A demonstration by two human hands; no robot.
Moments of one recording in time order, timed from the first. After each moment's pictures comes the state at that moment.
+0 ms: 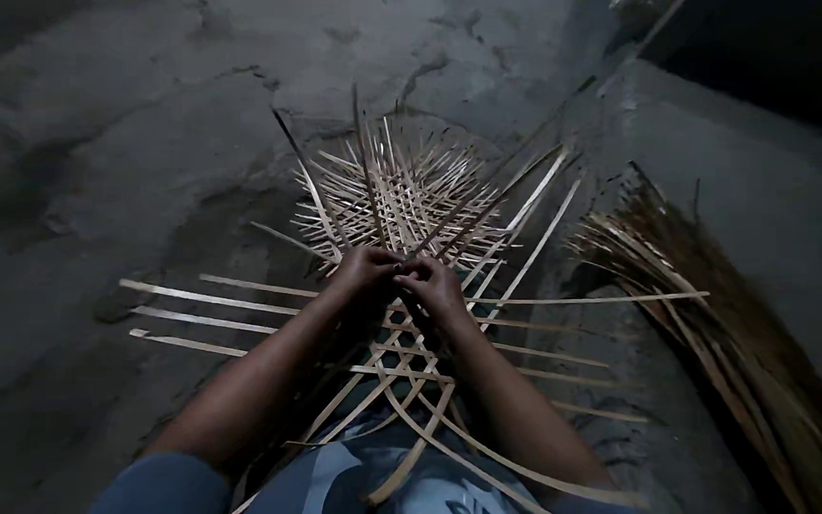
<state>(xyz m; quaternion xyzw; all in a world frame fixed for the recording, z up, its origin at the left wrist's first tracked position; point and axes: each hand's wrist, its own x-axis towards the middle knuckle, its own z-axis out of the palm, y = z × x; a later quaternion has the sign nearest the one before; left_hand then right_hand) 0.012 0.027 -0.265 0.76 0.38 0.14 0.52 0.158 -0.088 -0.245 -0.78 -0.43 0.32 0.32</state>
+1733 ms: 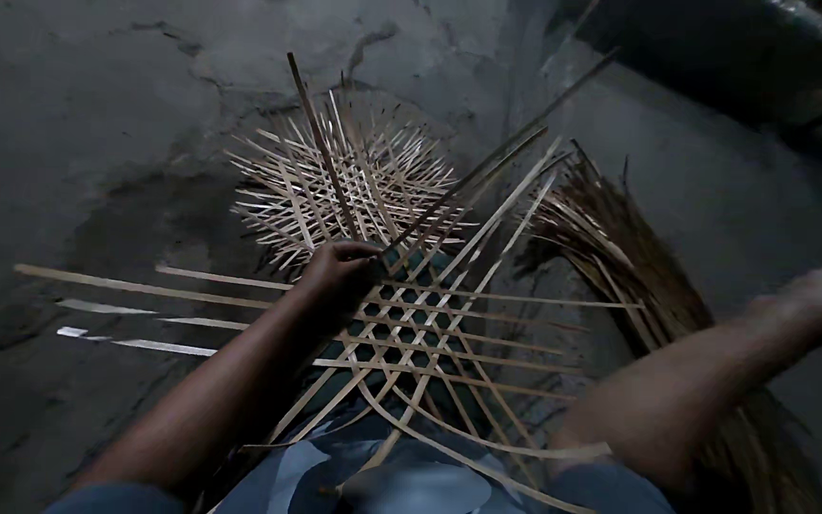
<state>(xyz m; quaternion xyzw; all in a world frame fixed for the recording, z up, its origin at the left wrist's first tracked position) 0.025 0.011 -0.278 0.71 0.29 0.17 0.61 0.422 -0.331 -0.060 -0.74 -0.24 -0.32 0.54</state>
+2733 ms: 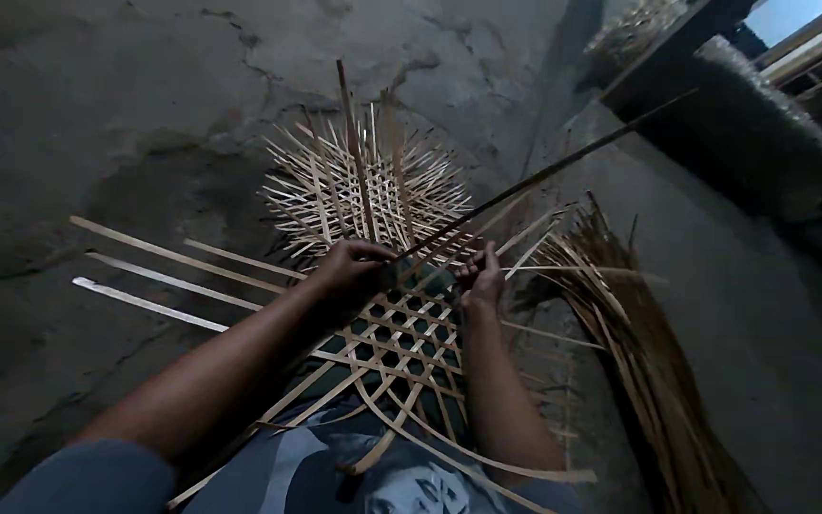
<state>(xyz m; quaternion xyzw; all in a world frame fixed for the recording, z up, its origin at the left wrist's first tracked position) 0.008 0.010 -0.281 0.71 0.26 0.24 0.61 0.243 -0.109 -0.248 -0.64 -0.10 0.30 0.70</state>
